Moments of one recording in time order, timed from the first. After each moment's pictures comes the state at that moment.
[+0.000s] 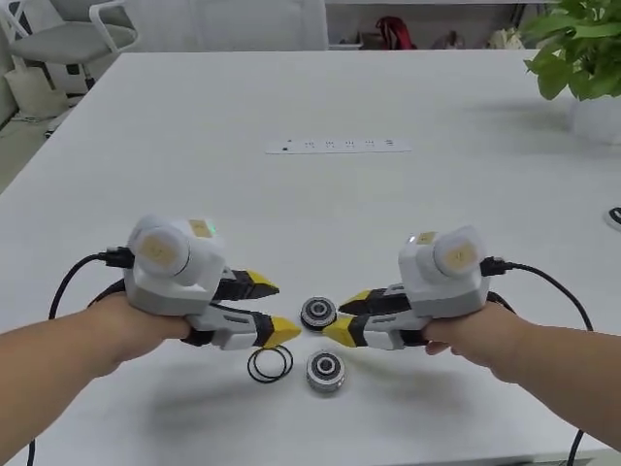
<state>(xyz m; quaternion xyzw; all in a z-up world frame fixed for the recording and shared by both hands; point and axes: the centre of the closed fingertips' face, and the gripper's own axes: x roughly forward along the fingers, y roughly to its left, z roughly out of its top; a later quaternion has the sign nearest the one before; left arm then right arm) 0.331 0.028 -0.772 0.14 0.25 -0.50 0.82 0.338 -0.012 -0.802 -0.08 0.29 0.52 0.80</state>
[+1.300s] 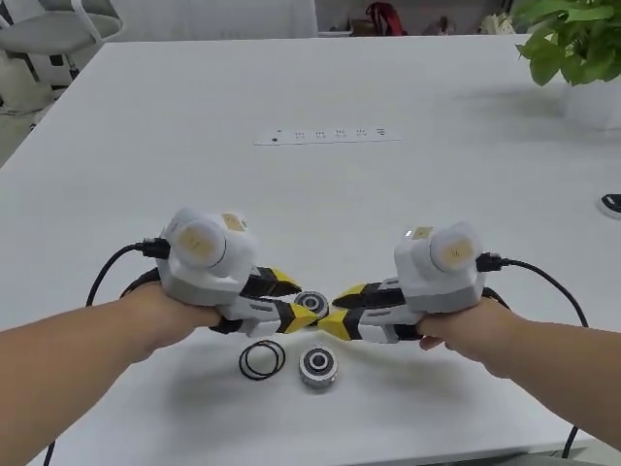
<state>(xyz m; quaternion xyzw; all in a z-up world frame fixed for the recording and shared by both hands) 0.343 -0.006 -0.788 0.15 0.26 -0.52 0.80 0.343 -0.016 -0.807 -0.06 0.28 0.51 0.81</state>
